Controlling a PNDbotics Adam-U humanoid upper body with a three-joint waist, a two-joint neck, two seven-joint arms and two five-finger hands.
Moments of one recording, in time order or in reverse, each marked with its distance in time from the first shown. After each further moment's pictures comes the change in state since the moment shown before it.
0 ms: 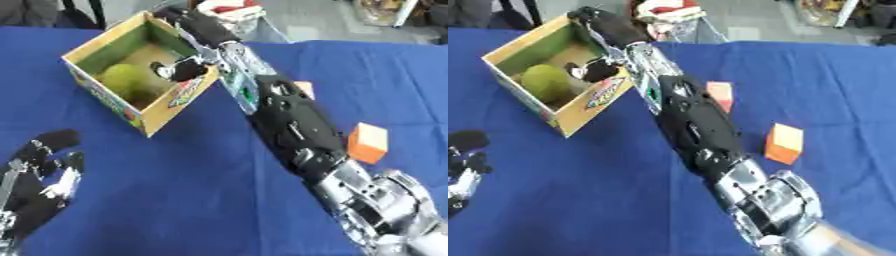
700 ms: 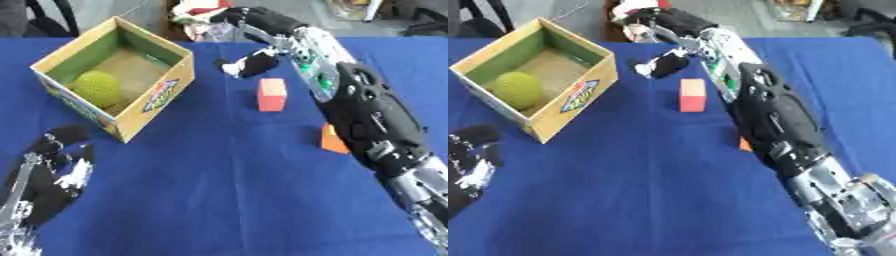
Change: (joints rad) left arm 0.026 0.001 0.032 0.000 -0.010 0.002 0.034; right arm 0.144 -0.252 0.124 -0.121 -0.233 -0.229 0.214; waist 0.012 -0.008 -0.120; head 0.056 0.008
